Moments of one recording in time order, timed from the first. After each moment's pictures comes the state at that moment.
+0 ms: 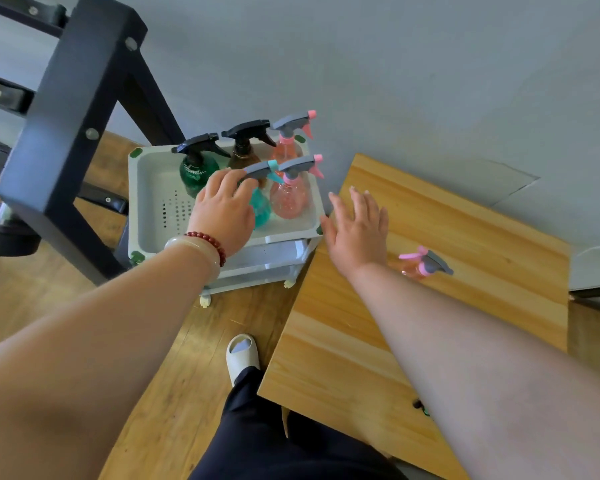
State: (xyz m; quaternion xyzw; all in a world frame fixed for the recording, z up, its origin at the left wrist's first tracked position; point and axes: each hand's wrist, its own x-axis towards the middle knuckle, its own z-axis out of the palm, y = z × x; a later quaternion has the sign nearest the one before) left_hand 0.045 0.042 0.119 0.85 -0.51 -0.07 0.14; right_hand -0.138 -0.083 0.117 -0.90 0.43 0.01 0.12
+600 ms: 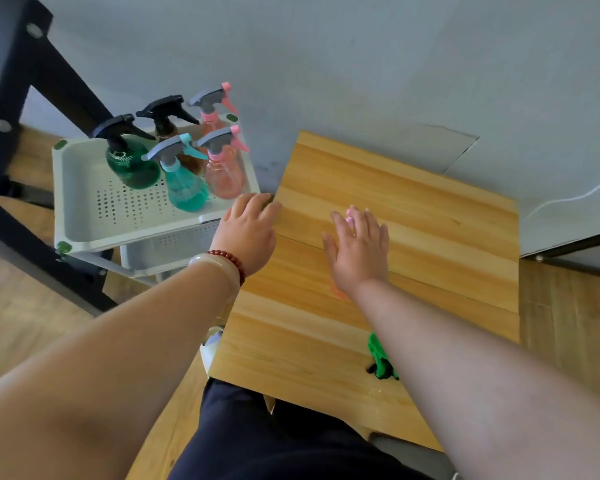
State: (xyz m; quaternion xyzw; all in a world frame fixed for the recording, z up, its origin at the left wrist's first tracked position) left_hand -0.117 -0.008 0.102 0.81 -0.57 -0.11 0.12; right_hand -0.292 -0.100 0.097 -0.87 0.48 0.01 0.14
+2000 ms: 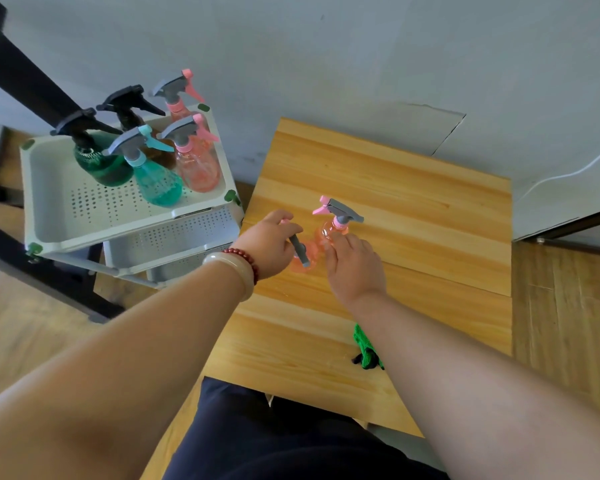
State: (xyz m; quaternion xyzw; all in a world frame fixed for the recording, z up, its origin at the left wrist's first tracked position) left_hand -0.183 -0.050 0.100 0.76 -0.57 -0.31 0.07; right_hand -0.354 -0.105 0.072 -0.85 0.47 -0.03 0.22
